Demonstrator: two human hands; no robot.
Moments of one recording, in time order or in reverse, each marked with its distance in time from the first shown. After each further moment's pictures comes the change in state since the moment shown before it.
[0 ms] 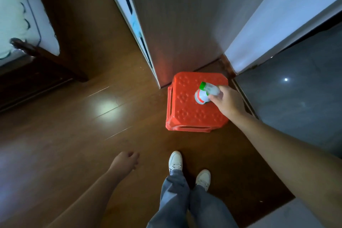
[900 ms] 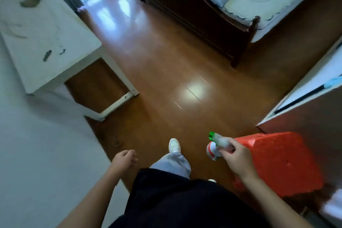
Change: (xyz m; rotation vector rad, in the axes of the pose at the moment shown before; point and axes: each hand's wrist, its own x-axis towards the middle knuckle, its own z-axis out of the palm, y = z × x) left_hand -0.363 -0.178 0.299 -1.443 0.643 -0.639; right_hand -0.260 -0.088 0.014 0.022 -0.813 -0.854
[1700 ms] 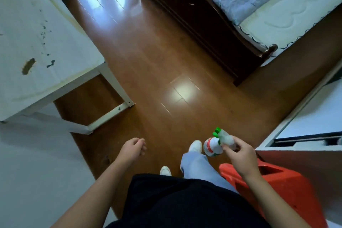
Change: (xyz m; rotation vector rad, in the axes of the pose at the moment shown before) left_hand 0.167 0.186 -0.074 0.002 -0.179 0.113; right_hand 0.199 -0.139 0.055 0.005 0.043 0.051
